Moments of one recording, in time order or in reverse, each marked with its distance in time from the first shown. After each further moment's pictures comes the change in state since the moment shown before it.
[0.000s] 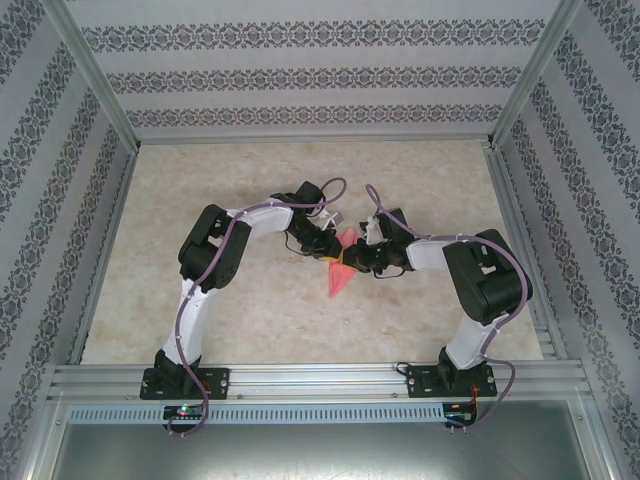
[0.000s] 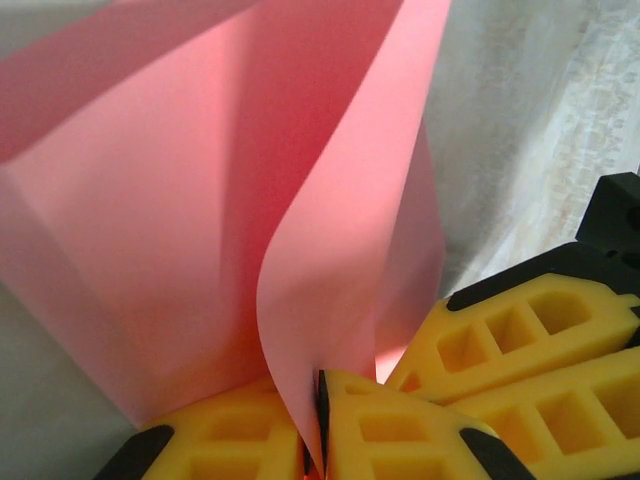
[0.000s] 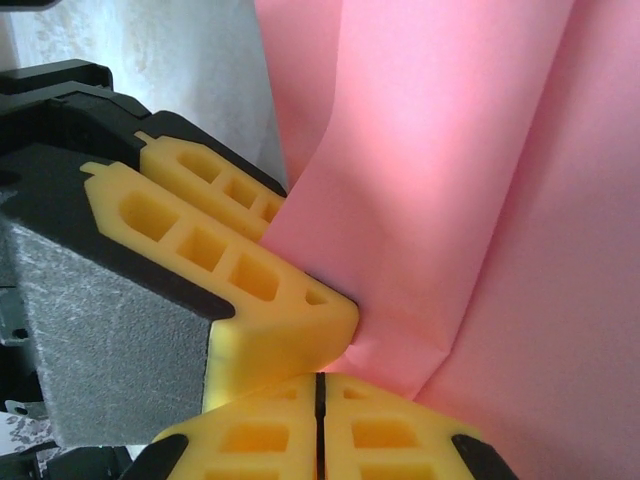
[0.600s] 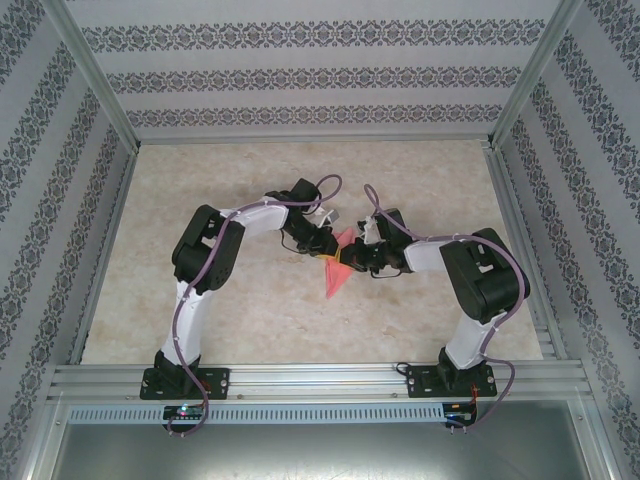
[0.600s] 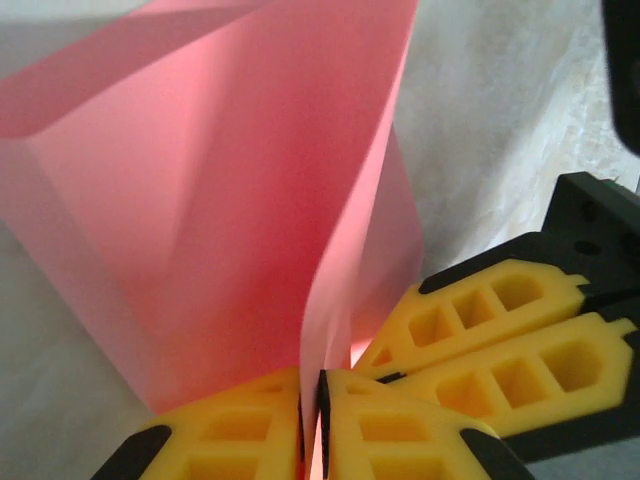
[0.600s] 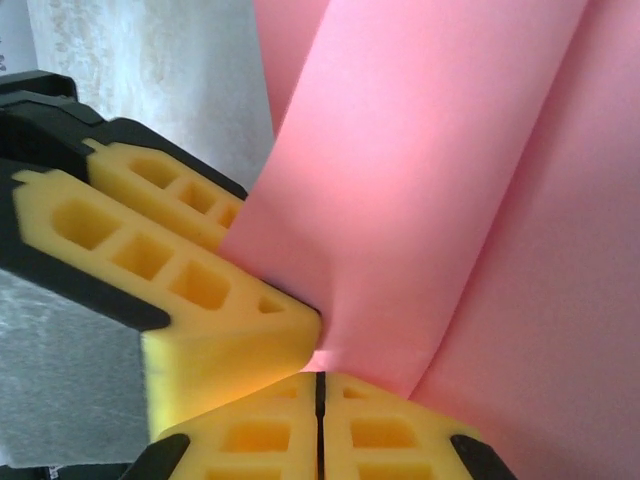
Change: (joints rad) left arm 0.011 -0.053 -0.031 -0.004 -0.024 -0.003; right arm 0.013 0.006 -0.018 0.068 0.003 0.049
